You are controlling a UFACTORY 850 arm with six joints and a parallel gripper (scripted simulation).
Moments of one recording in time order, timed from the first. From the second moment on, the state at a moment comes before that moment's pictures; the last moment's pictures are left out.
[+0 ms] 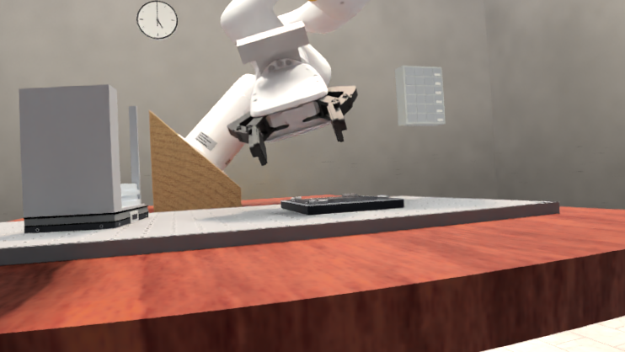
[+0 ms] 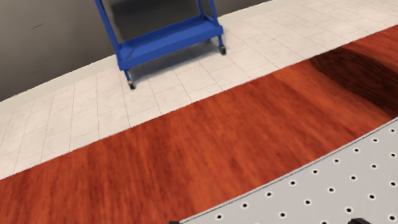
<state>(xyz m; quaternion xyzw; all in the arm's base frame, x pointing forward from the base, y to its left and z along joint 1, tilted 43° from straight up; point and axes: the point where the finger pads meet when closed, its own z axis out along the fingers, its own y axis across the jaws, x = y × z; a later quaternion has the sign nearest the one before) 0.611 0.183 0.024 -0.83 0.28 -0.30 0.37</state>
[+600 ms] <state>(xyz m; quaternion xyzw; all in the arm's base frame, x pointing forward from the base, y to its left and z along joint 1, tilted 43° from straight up) 0.611 0.183 0.024 -0.83 0.28 -0.30 0.37</state>
